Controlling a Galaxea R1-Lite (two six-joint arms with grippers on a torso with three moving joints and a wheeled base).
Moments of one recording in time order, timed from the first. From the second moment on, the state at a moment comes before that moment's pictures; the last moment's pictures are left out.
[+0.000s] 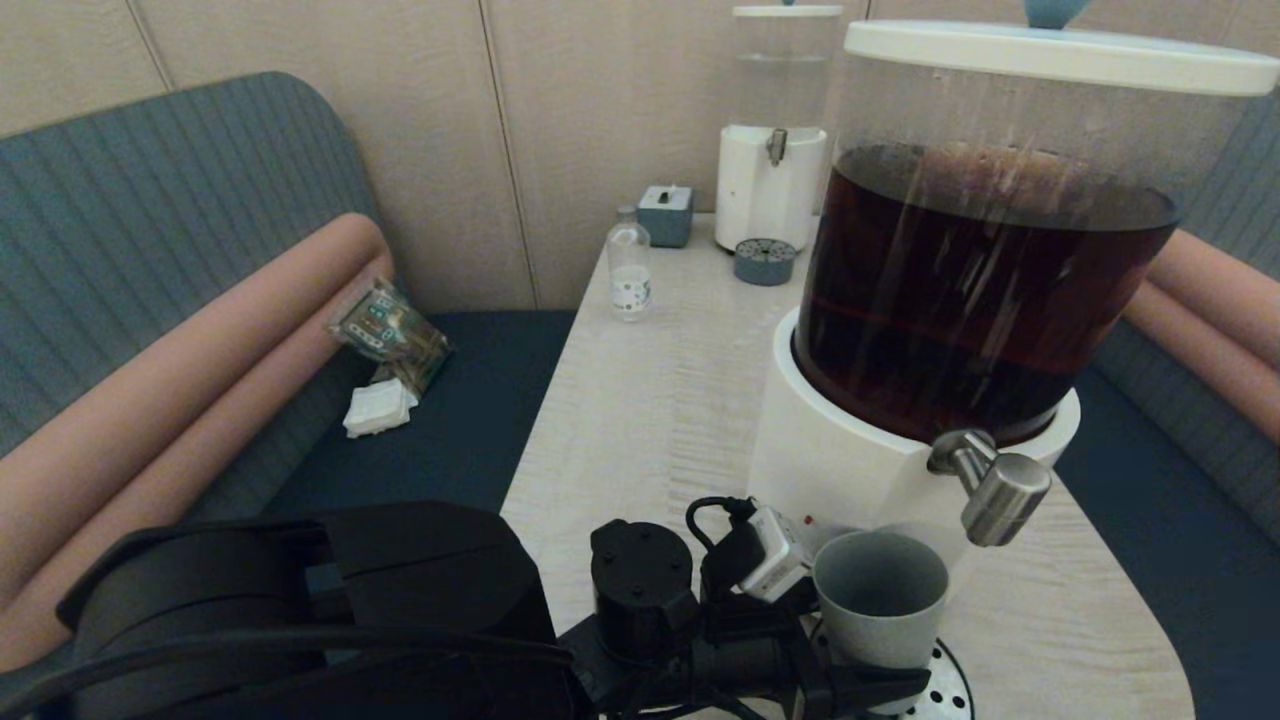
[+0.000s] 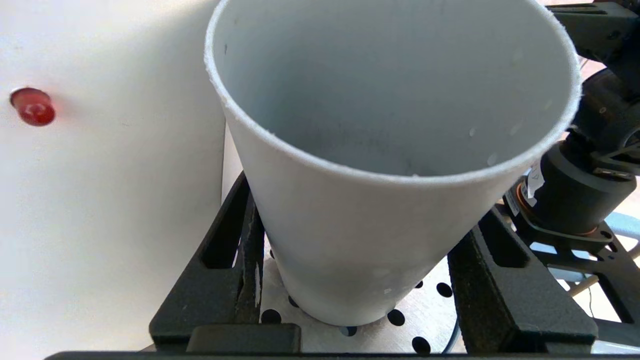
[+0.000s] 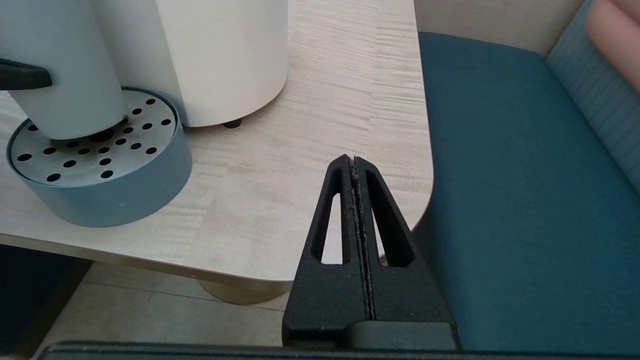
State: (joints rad) left arm -0.88 2.32 -0.80 -1.52 -0.56 -0.10; right arm 0.00 0.00 0.00 0.00 0.02 -0.05
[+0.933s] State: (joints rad) left arm -0.89 2.33 -0.80 -1.52 -0.56 -0.10; right arm 0.00 0.00 0.00 0.00 0.02 -0.05
